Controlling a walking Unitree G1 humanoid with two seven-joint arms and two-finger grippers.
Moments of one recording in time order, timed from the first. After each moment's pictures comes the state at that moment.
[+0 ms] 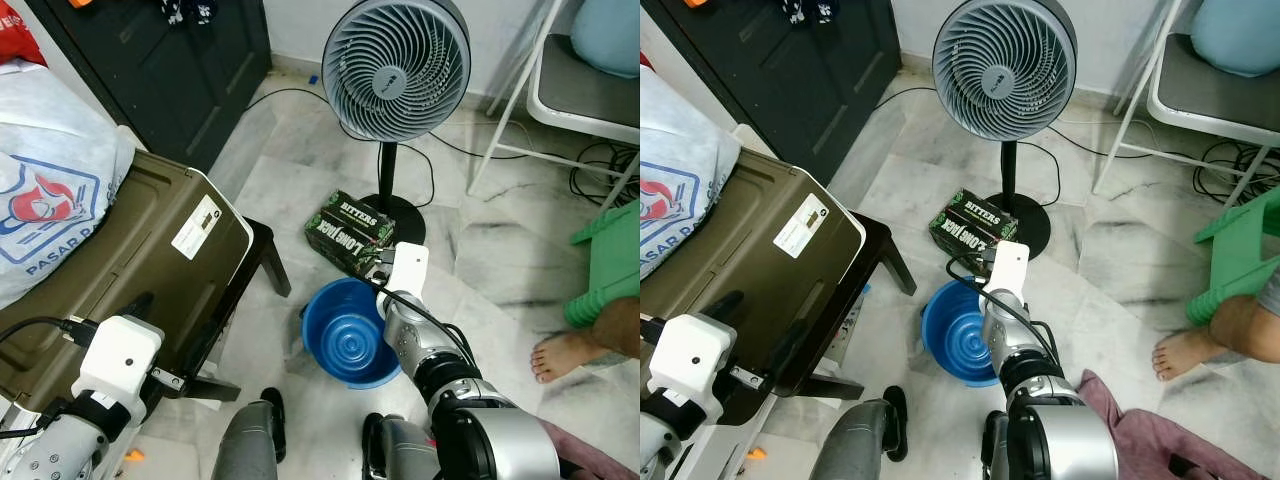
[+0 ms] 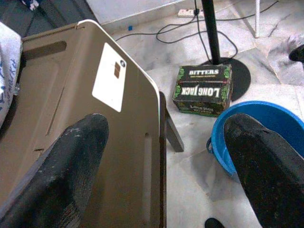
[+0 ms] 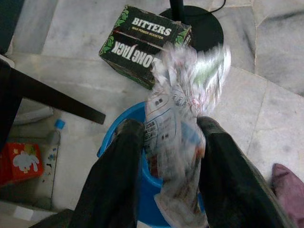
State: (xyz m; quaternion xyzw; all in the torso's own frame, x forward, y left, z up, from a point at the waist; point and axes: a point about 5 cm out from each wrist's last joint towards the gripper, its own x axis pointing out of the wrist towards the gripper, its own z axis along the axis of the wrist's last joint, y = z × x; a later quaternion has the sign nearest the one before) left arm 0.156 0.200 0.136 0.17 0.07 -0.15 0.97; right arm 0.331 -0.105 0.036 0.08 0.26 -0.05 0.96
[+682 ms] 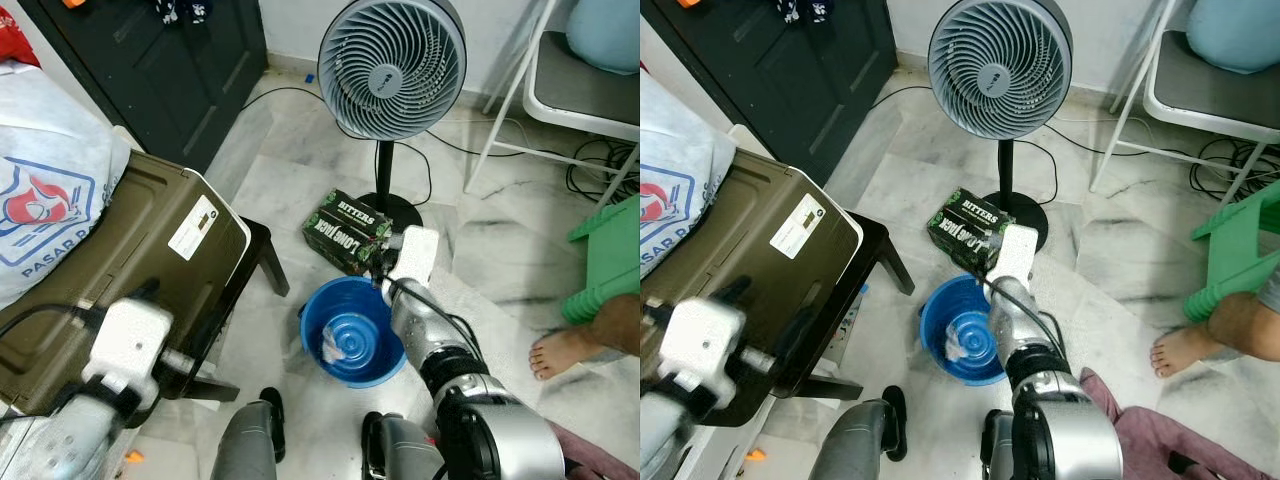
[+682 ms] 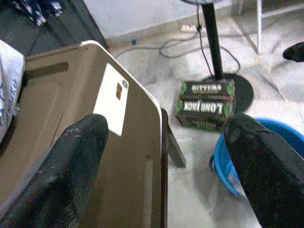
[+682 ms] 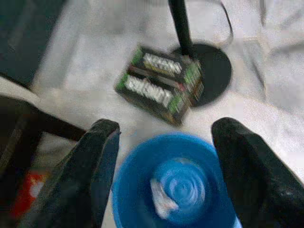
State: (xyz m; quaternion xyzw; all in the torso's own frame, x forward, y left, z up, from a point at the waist) left arm 0.178 0.192 0.141 0.16 0.04 -0.14 0.98; right arm 0.345 -0.111 0.063 0.11 0.18 -0.02 0.98
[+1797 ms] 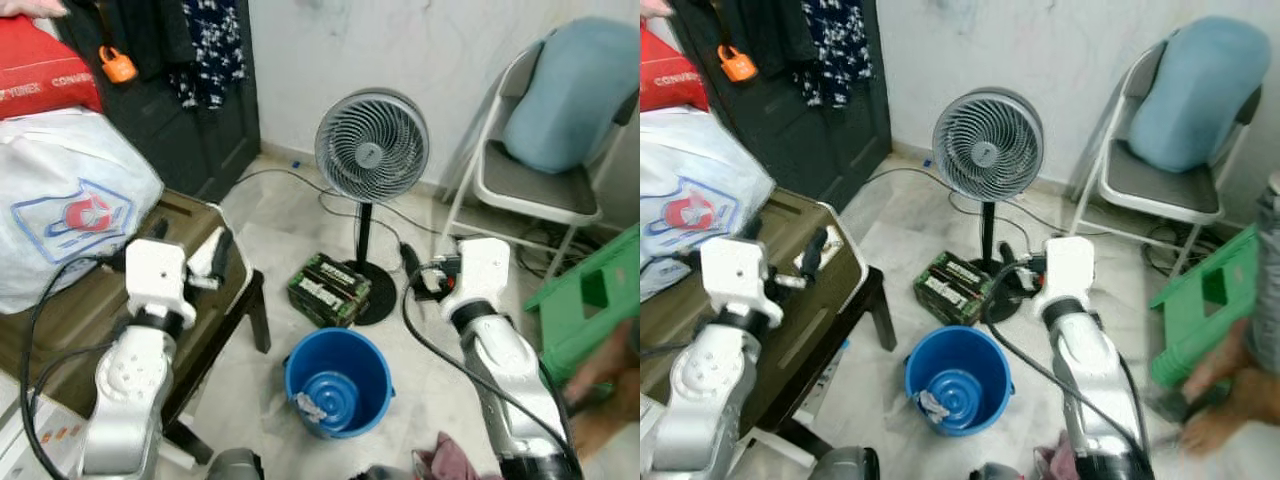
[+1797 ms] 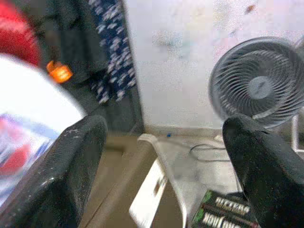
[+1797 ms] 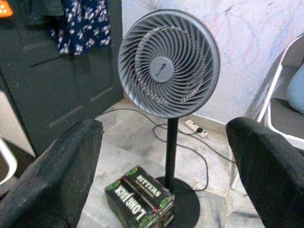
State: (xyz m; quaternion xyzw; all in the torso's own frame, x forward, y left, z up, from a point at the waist) left arm 0.241 0.177 0.132 0.07 -0.06 -0.04 0.99; right arm 0.268 -0.166 0.105 -0.01 0.02 0.07 1.00
